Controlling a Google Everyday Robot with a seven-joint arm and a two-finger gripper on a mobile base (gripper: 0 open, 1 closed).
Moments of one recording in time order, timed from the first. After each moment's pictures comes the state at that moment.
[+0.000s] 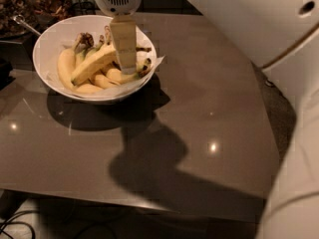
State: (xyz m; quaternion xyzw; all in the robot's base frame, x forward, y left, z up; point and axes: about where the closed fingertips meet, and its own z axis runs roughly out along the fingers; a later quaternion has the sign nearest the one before) arm 0.576 0.067 0.998 -0.76 0.62 -0.11 0.13
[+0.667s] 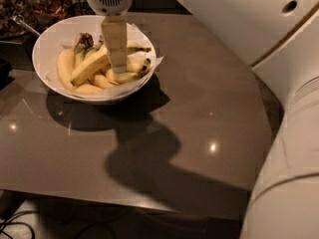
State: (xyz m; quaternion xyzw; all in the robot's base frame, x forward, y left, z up) arm 0.590 0.091 0.995 -0.77 0.62 -0.10 0.15
